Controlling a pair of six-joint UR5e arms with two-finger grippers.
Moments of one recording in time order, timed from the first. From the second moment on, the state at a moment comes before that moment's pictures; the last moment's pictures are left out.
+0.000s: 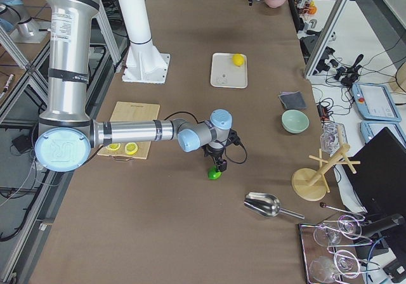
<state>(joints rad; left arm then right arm) -1.27 -1.98 -1.18 -1.93 -2.28 -0.08 1.05 -1.68 1.66 -1.22 2.19 -0.09</state>
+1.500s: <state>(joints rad) -1.26 -1.98 -1.18 -1.93 -2.28 -0.08 1.11 -1.62 1.61 -1.37 2.17 -0.21</state>
